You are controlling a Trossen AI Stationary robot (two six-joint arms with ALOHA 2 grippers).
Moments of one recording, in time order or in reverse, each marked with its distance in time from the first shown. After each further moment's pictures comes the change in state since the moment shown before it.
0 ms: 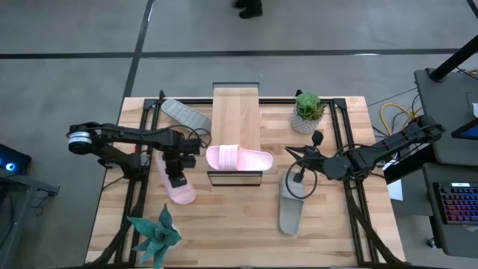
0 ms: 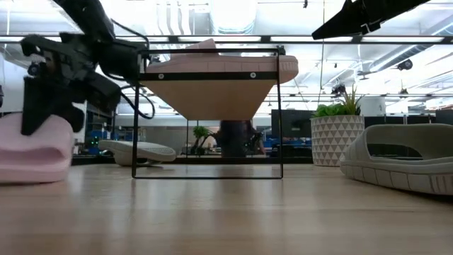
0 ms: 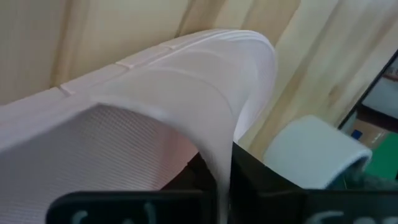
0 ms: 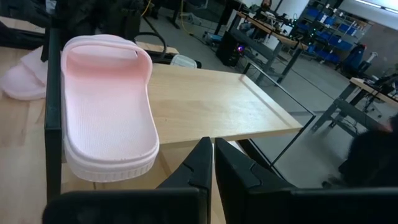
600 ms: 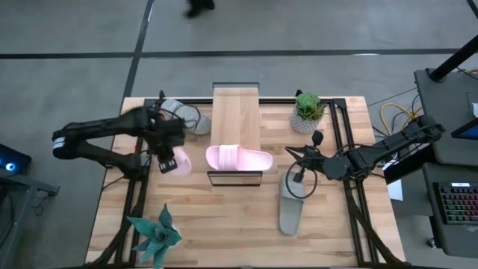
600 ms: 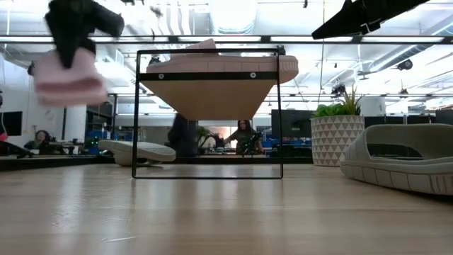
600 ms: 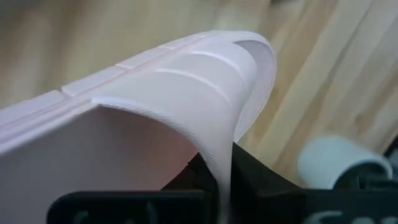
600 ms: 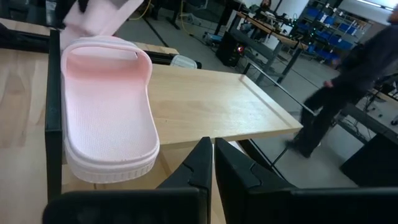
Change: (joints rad) left arm 0.000 -0.216 0.438 -0.423 -0.416 -0.059; right arm 0.000 0.000 0.000 0.002 0.000 0.004
